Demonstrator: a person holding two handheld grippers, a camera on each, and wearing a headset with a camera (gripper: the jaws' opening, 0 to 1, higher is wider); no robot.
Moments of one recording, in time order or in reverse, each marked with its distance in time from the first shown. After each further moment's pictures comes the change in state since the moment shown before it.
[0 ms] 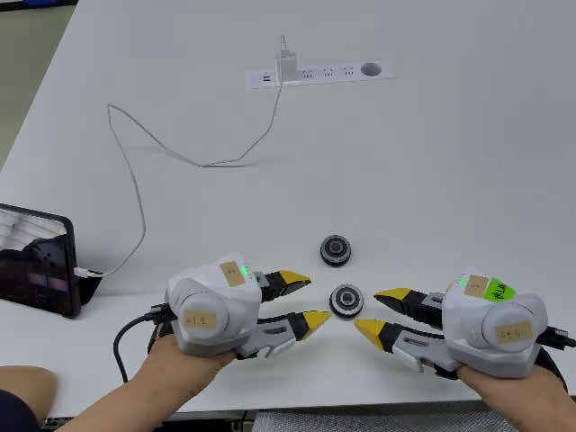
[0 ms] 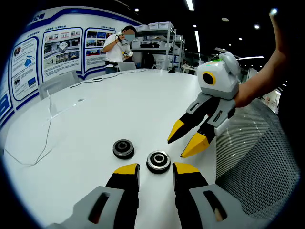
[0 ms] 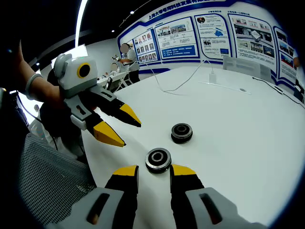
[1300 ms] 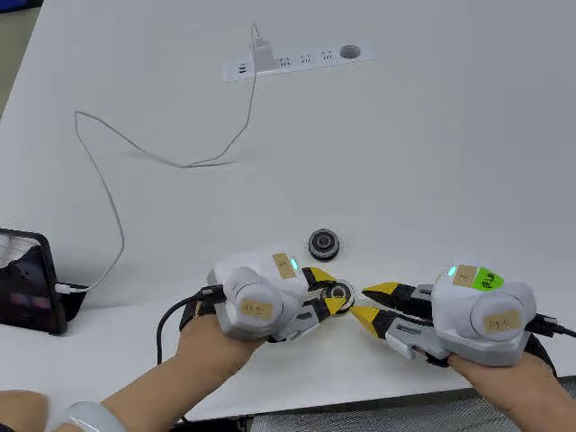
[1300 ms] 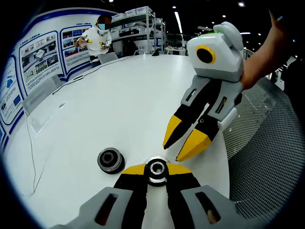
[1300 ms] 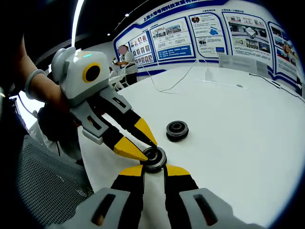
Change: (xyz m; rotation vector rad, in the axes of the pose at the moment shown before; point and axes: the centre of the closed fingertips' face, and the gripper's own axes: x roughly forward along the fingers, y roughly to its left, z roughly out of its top) left arm 0.050 -0.011 -0.007 0.174 0.152 -0.075; right arm 0.006 -0.009 -0.005 0.042 -0.022 -0.012
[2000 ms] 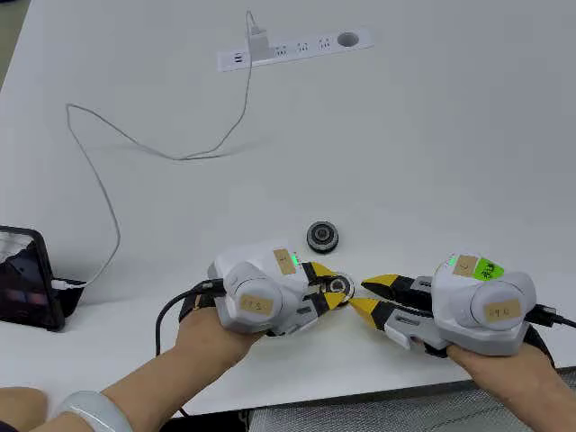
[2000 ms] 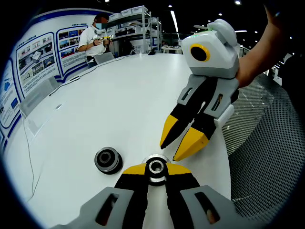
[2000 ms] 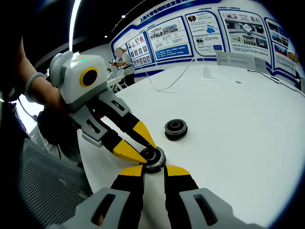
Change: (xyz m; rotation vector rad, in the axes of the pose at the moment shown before) left arm 0.004 -0.002 -0.005 0.022 0.003 -0.026; right arm 0.004 -0.002 -0.003 0.038 -0.006 0.004
